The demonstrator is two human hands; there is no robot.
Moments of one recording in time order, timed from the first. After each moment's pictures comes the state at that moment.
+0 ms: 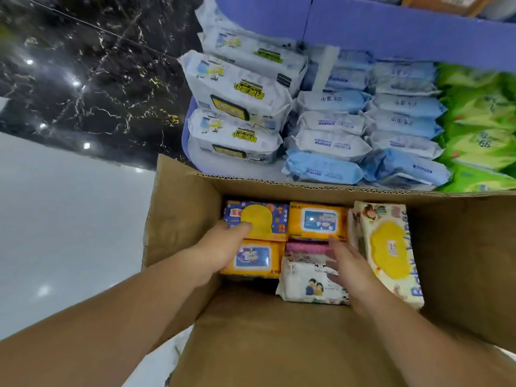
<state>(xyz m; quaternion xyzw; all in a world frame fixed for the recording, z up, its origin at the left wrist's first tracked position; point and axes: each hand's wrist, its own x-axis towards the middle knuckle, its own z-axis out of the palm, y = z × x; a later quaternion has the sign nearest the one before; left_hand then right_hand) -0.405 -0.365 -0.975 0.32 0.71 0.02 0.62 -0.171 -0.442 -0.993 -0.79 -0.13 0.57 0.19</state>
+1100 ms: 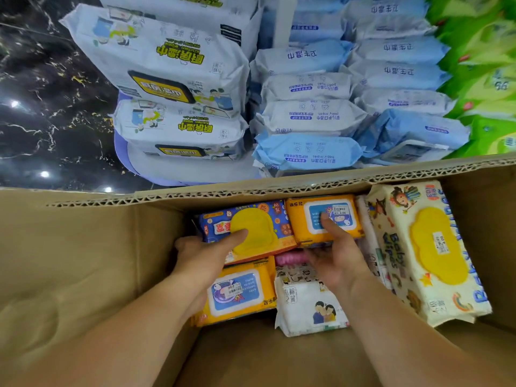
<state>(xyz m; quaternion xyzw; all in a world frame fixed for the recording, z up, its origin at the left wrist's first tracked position) -0.379 -0.343 -1.079 0.21 0.77 0.07 0.60 -0.167 -0.402 -1.118 -0.59 0.20 0.56 0.55</state>
